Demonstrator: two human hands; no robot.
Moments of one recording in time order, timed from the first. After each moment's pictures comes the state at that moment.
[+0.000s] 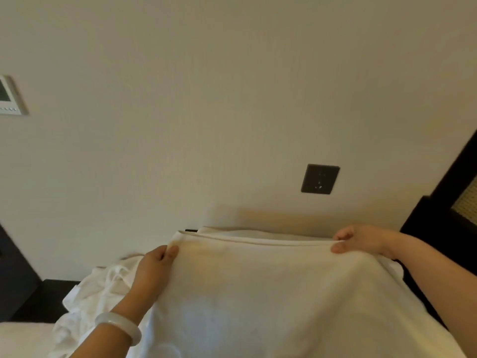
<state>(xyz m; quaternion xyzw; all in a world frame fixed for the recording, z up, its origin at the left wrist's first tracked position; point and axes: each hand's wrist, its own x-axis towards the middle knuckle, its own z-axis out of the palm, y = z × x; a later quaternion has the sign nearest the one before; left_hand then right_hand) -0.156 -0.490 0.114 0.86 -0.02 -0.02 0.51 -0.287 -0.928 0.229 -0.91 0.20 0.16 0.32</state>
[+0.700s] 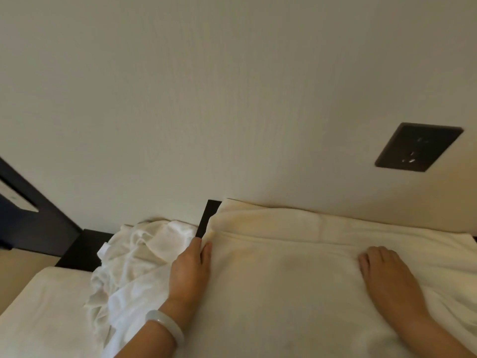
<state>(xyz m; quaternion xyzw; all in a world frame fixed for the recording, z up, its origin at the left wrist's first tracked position) -0.140 -0.527 0.030 0.94 -0.01 0.03 0.35 -0.254 -0.903 0.024 -0.98 0.10 -0.15 -0.06</state>
